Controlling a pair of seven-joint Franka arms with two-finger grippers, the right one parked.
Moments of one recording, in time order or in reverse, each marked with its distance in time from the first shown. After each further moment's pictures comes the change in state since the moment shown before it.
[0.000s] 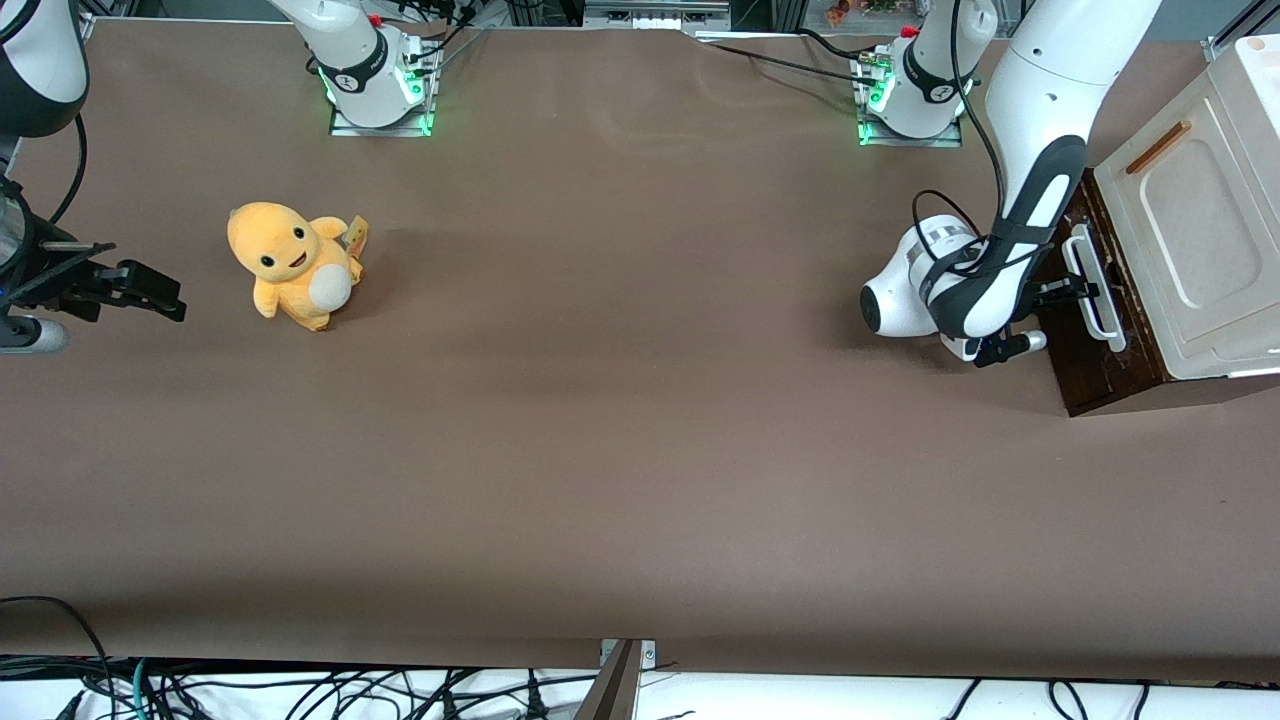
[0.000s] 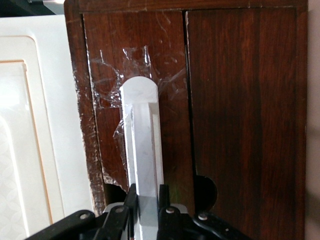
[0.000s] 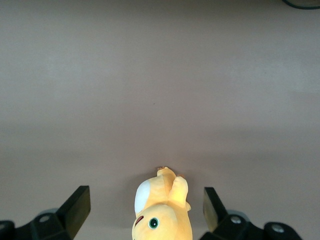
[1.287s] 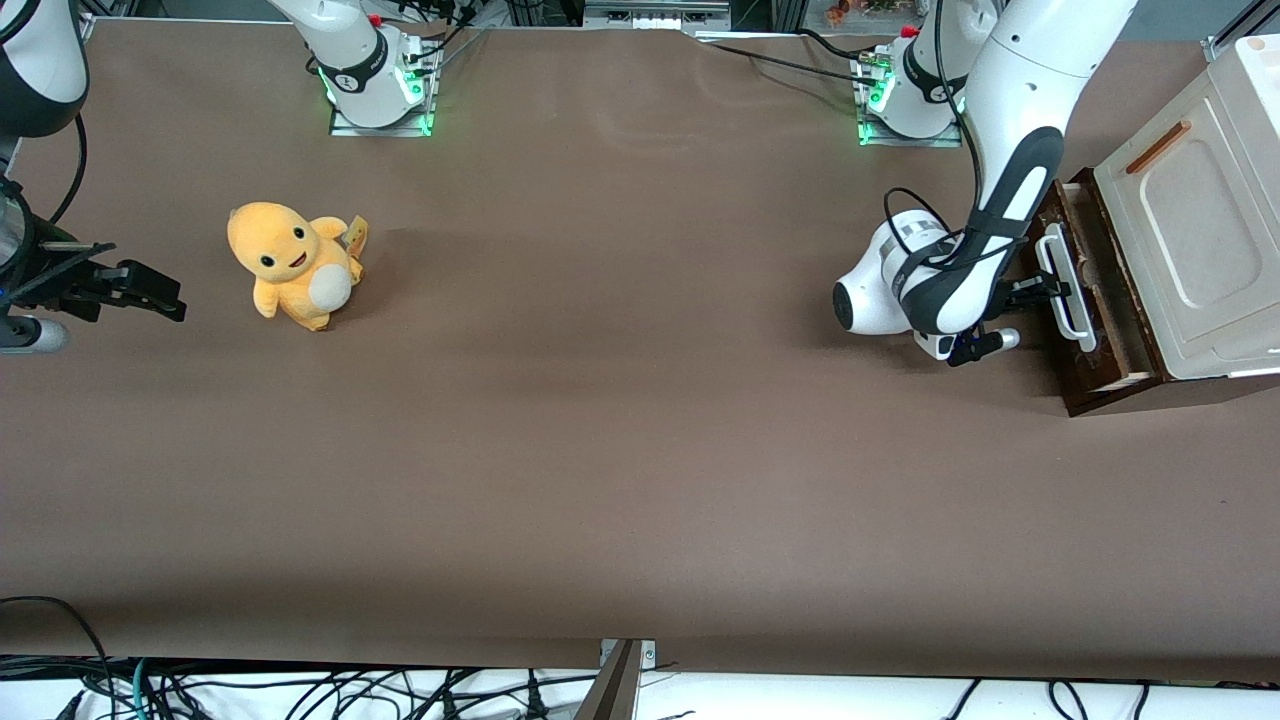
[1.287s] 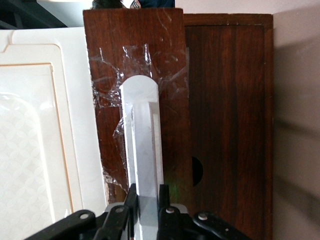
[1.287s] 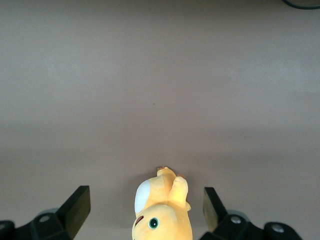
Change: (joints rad) arm -0.047 0.000 -0.046 0.039 -0.070 -0.043 0.000
